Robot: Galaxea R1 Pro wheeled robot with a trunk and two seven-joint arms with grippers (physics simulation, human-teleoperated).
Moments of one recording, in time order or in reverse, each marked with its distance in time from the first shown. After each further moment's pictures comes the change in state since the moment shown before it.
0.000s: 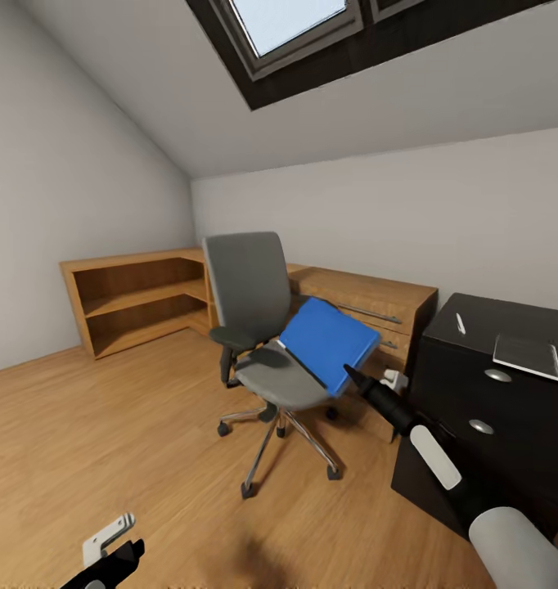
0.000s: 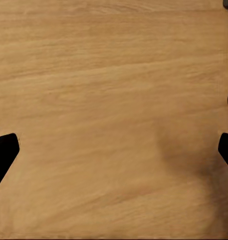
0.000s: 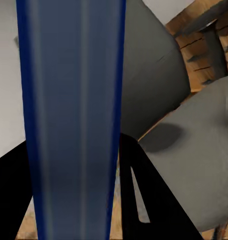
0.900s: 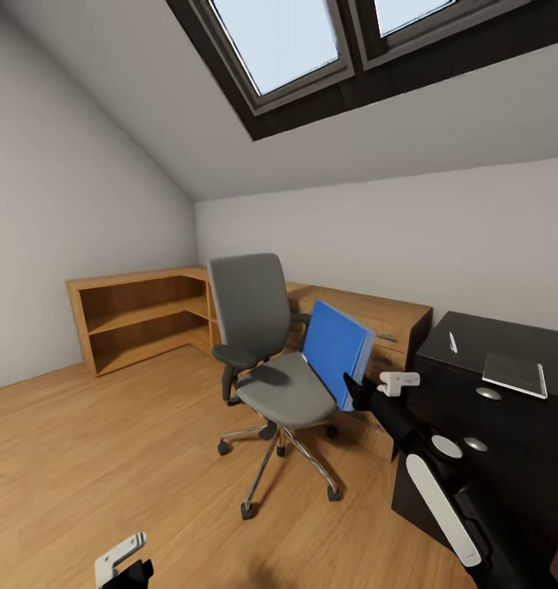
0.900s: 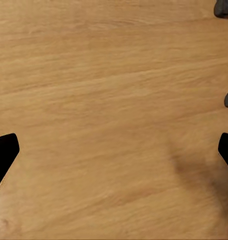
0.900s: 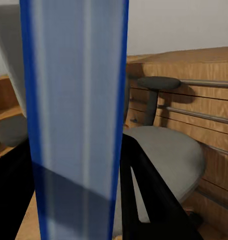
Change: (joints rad) left arm 0.000 -0.058 -0.051 0.115 -0.105 -0.099 0.000; right arm 0.264 0.004 0.062 -0.706 0.451 0.192 -0.592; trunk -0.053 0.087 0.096
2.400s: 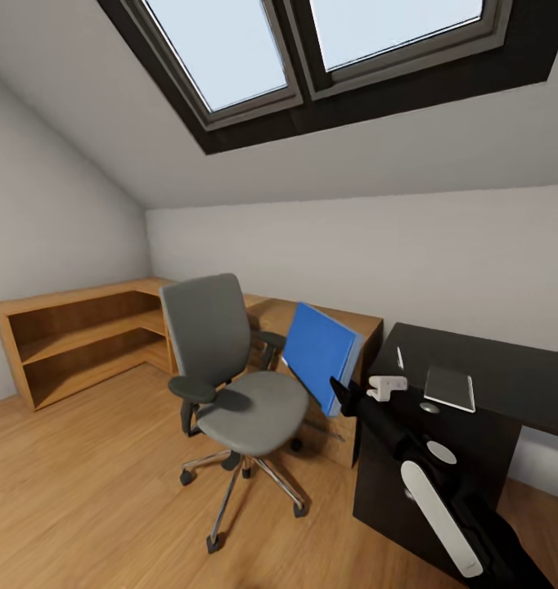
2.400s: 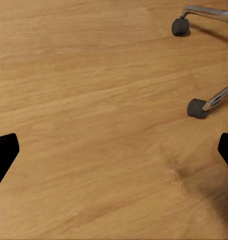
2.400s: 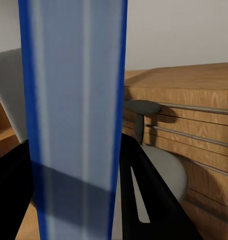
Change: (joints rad) left arm -0.001 -0.035 -0.018 0.402 -0.001 -0.428 -0.226; right arm 0.014 -0.002 0.052 -0.022 -0.096 -0.013 0.033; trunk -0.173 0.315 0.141
